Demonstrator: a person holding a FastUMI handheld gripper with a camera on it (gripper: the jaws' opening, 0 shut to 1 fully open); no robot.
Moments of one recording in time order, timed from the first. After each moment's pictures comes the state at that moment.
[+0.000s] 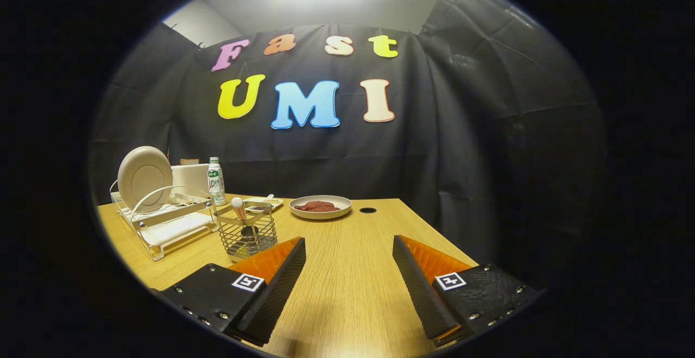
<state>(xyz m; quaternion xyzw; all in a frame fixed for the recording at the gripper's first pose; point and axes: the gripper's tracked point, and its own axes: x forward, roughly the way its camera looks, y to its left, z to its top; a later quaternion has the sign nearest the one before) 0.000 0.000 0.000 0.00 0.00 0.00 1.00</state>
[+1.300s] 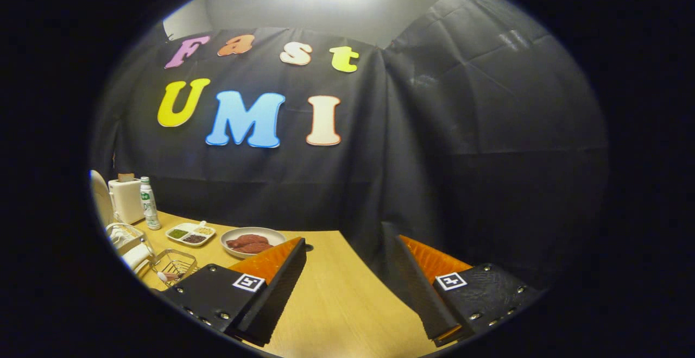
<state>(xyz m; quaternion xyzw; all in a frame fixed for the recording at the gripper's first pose) 0.029 -0.091 0.115 -0.03 -0.02 -0.19 0.98</state>
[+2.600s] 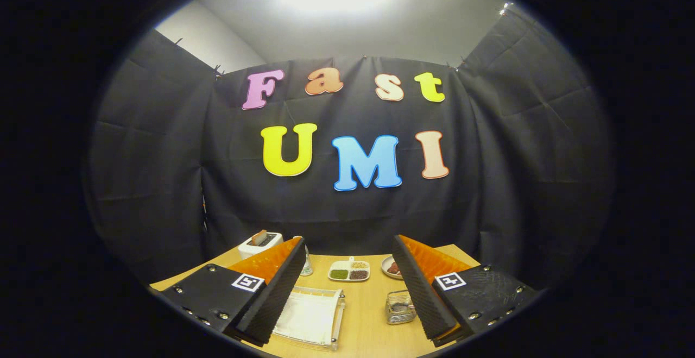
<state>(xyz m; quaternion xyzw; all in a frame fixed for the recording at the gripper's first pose) -0.050 0.299 0.273 0.02 -0.04 0.04 1.00</state>
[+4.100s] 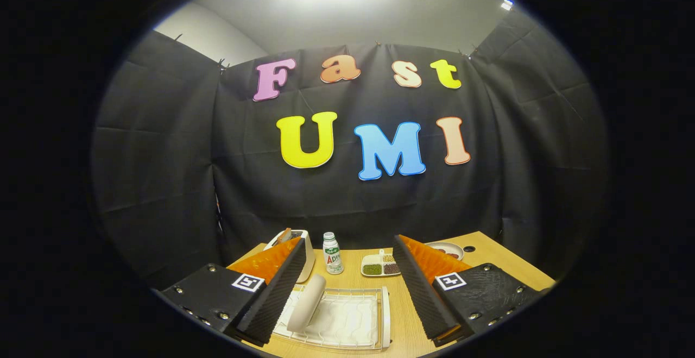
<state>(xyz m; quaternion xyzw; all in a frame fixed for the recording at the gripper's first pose) -0.028 0.384 0.269 0.04 -0.01 0.05 1.00</state>
